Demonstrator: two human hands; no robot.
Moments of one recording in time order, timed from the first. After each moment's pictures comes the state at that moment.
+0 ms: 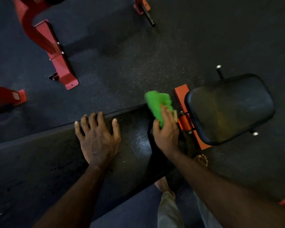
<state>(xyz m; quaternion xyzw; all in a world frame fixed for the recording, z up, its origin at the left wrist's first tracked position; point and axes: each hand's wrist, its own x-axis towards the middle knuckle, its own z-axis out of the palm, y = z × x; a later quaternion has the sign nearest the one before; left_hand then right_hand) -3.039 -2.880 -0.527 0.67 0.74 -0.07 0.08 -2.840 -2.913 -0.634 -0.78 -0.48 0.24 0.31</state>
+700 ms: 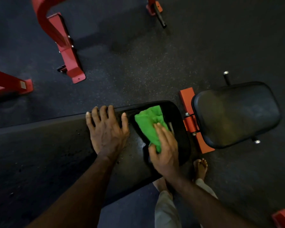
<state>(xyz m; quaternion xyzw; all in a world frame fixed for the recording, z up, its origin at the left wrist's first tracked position) -3.039 -2.880 -0.532 0.66 0.75 -0.06 0.06 -2.872 -2.983 -0.606 -0.70 -0.59 0.27 0.31</state>
